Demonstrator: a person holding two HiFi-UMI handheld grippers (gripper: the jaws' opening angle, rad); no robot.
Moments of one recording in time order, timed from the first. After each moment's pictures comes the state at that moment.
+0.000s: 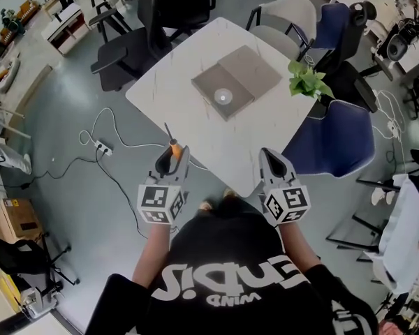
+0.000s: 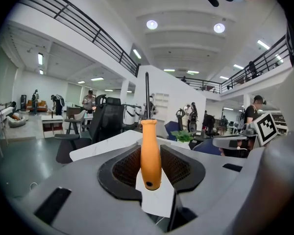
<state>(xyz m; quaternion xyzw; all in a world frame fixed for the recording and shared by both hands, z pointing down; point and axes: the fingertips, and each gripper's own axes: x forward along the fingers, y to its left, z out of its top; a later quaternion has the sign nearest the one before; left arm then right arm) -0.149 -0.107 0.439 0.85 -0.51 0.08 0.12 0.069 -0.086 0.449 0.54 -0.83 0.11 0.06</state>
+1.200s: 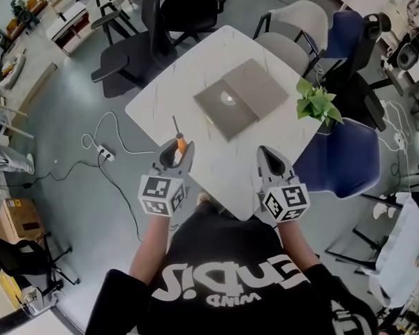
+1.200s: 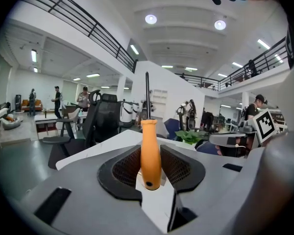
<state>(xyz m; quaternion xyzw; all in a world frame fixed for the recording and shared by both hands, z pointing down) -0.129 -0.212 0.442 0.86 -0.49 0.10 0.12 0.067 -0.190 0.447 0.52 -0.85 0.12 0.04</state>
